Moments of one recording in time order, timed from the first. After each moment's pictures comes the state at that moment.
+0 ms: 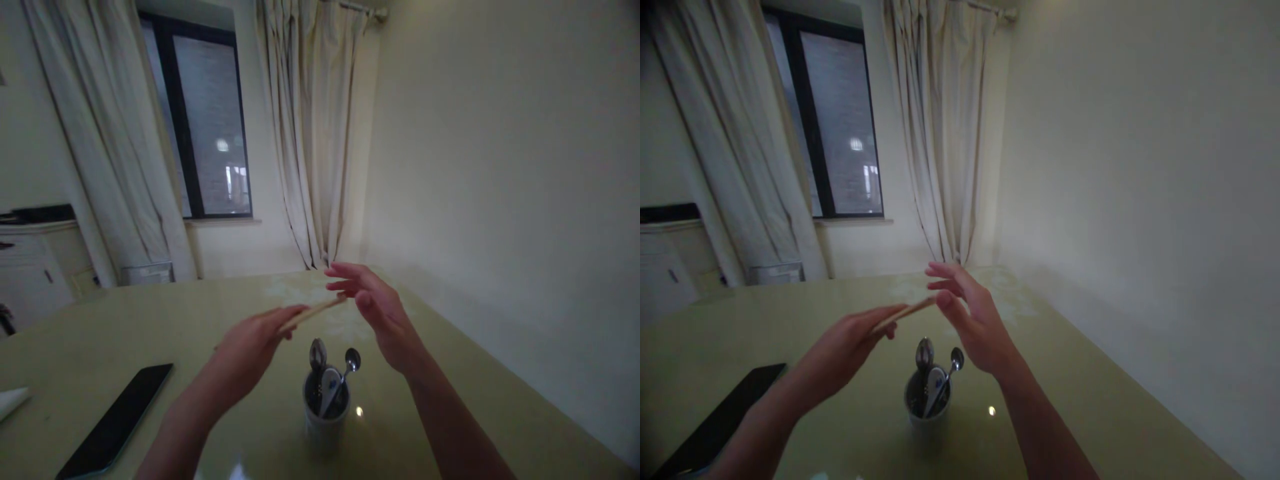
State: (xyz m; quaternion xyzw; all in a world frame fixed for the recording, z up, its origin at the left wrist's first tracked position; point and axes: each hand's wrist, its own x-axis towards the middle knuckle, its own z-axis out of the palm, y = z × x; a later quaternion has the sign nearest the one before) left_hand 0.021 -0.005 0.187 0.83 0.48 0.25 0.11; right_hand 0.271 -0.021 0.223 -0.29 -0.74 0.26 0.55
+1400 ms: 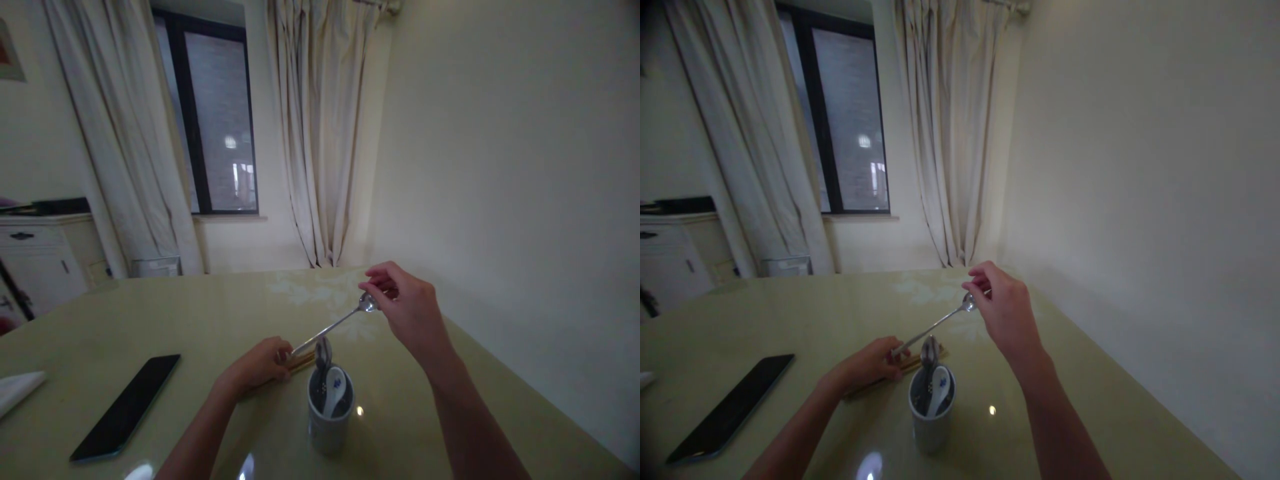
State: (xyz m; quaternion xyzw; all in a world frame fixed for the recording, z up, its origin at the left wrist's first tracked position) left_hand -0.007 0.065 0.056 0.78 0.54 0.13 0.30; right_hand 0.299 0.004 0.222 -0.46 -0.71 0.02 0.53
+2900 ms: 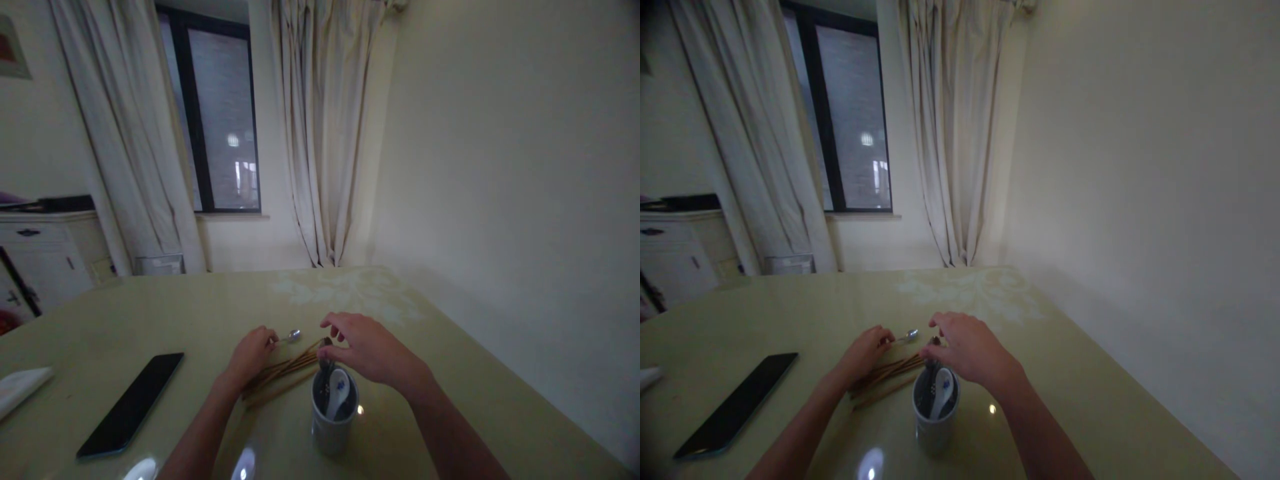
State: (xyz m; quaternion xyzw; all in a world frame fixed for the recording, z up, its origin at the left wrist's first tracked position) left_hand -0.024 0.079 0.043 0.75 0.63 0.16 0.14; right_hand 0.256 -0.003 0.193 -0.48 -0.85 0.14 0.18
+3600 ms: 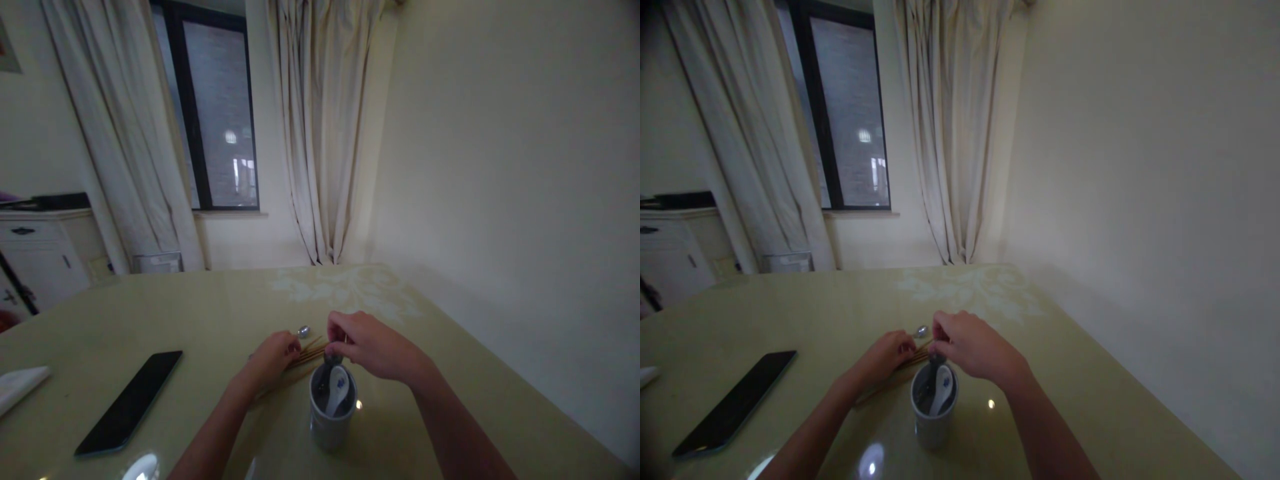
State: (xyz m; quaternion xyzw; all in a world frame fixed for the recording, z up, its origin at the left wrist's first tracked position) left_hand 0.020 0.062 0.054 0.80 0.53 0.18 0.20; right_hand 0.268 -0.002 0.194 -0.44 -0.86 0.20 0.19
